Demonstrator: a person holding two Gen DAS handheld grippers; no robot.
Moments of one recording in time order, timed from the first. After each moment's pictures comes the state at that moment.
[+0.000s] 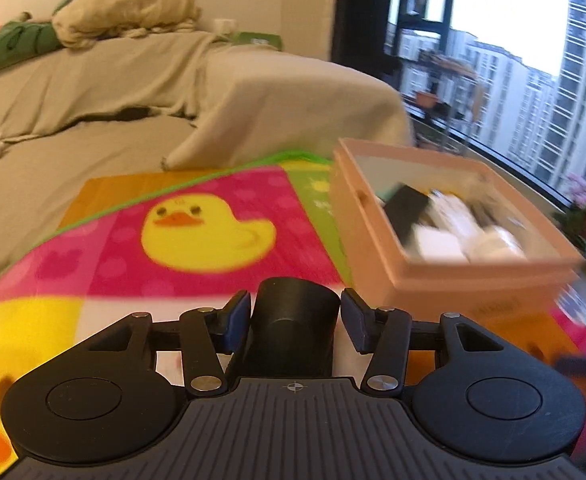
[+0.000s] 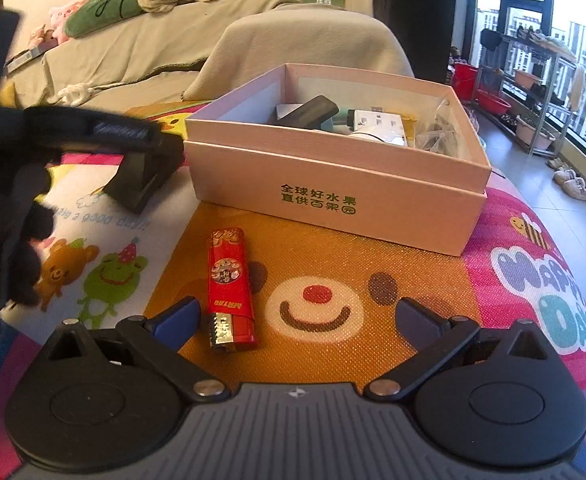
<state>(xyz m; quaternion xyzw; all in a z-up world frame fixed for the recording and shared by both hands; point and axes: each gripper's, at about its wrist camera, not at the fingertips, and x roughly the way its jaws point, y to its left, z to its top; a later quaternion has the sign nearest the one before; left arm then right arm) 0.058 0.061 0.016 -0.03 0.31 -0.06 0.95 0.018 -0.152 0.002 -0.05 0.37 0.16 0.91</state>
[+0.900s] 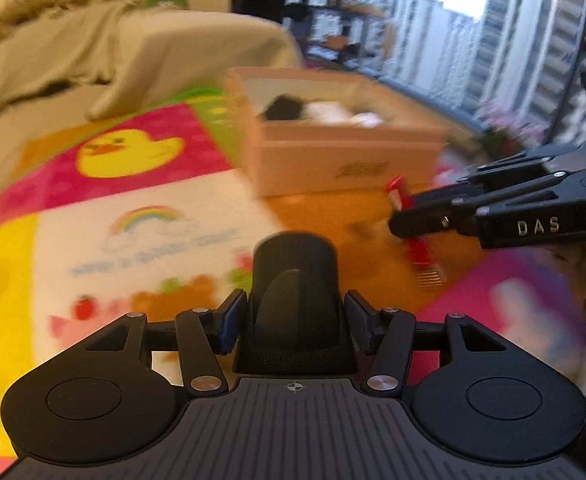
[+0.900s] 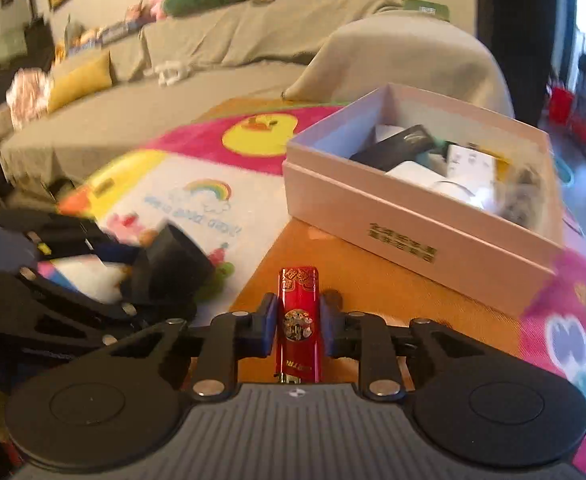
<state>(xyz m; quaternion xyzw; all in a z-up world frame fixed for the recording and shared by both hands) -0.023 0.044 0.017 -0.01 0.36 -0.20 0.91 0.016 -0.163 0.049 -0.05 0.37 0.30 0.88</state>
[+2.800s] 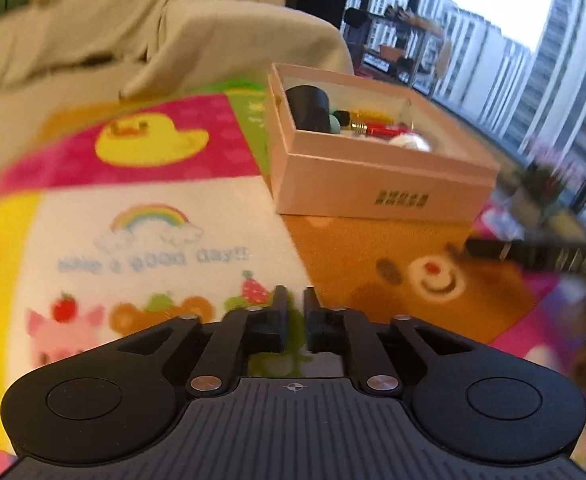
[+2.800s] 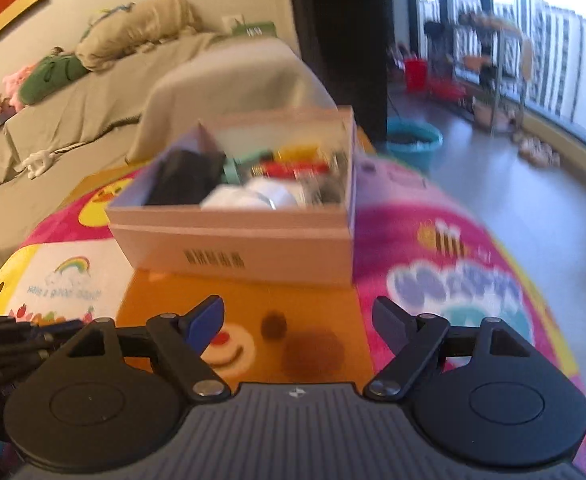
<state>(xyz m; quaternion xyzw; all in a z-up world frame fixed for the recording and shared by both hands) 0.006 0.042 0.002 -0.07 0.38 -0.12 0.92 0.021 -0.224 0.027 0.05 0.37 0.09 0.92</state>
